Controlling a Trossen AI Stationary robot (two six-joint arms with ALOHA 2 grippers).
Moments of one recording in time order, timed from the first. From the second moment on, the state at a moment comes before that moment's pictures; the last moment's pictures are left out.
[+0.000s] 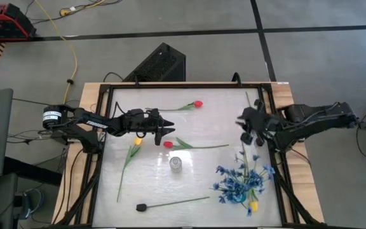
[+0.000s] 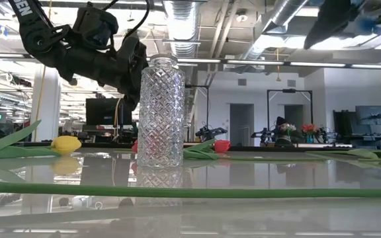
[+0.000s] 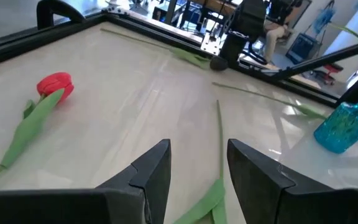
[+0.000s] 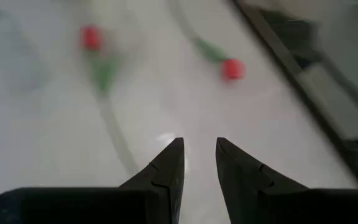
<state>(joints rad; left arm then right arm) 0.24 1.46 0.44 0.80 0.12 -0.28 0.14 0.91 1.01 -0.99 0.51 0.37</state>
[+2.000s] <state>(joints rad) 0.19 1.46 0.44 0.80 0.20 -0.09 -0.90 1.64 0.87 -1.03 0.18 0.22</state>
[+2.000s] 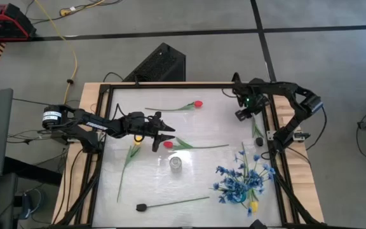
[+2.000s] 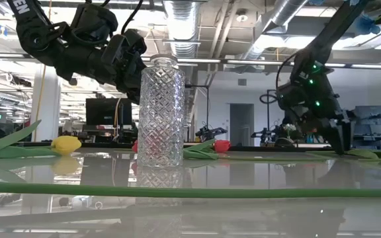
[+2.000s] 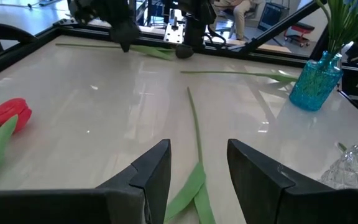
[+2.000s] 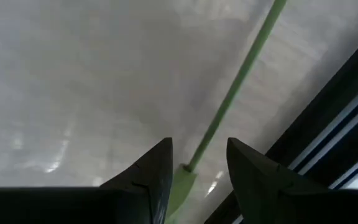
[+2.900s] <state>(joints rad) 0.19 1.46 0.44 0.83 0.20 -0.09 -0.68 1.34 0.87 -0.99 -0.17 0.29</state>
